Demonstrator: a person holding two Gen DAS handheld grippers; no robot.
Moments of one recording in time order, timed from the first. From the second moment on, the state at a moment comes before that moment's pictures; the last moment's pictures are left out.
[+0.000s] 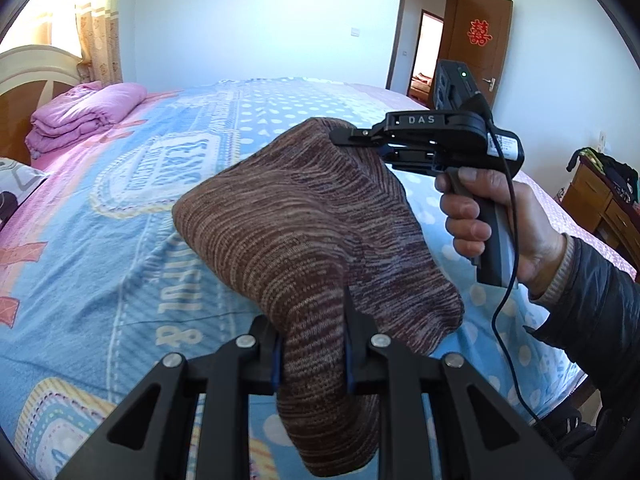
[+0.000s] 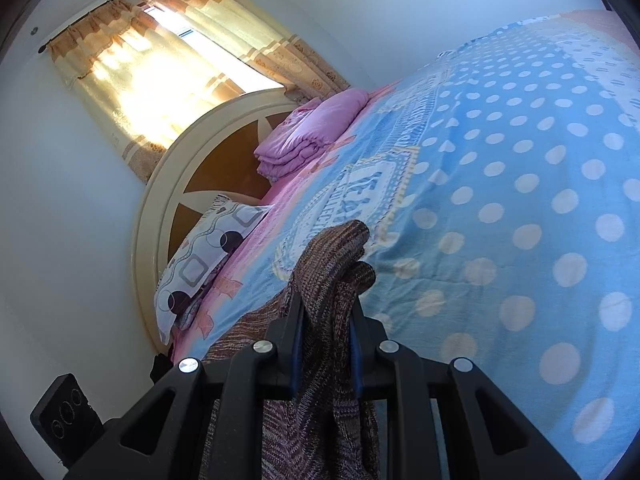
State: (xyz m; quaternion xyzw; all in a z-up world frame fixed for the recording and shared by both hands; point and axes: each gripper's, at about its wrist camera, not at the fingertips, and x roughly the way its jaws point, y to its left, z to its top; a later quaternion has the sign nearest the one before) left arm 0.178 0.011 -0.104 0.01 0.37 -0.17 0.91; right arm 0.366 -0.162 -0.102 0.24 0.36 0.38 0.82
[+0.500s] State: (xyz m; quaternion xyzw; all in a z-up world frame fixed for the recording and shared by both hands) left arm 0.166 0.040 -0.113 -0.02 0.36 -0.14 0.92; right arm 0.378 -0.106 -0.105 0.21 0.38 0.41 0.80
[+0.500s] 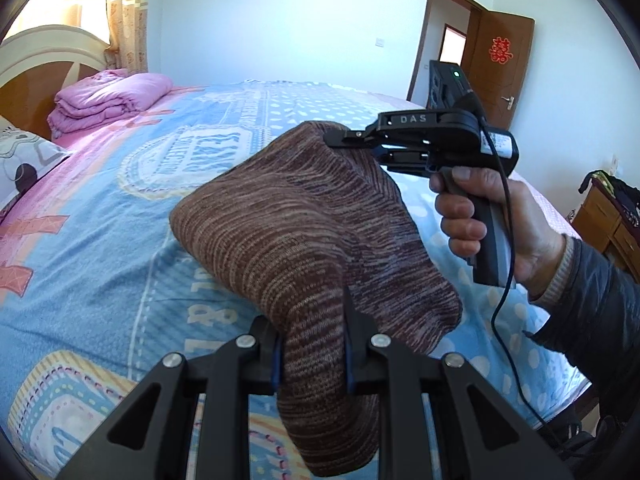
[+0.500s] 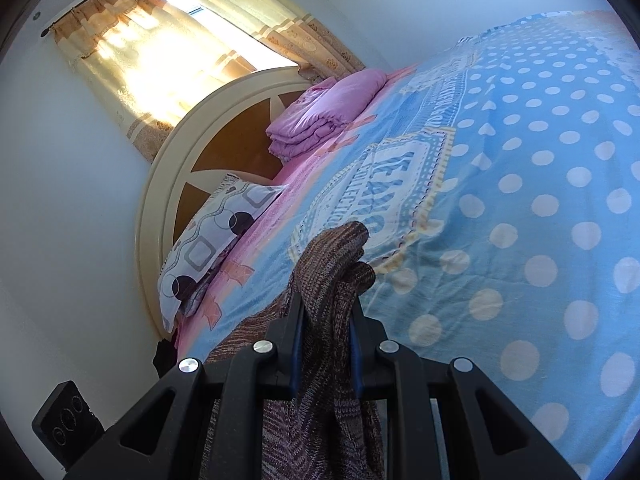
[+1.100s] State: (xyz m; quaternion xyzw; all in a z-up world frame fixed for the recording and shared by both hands) left arm 0.154 0.050 -0.134 -0.04 0.39 -0.12 0.91; right arm 0.391 -0.043 -0.132 0.16 0.43 0.42 0.78
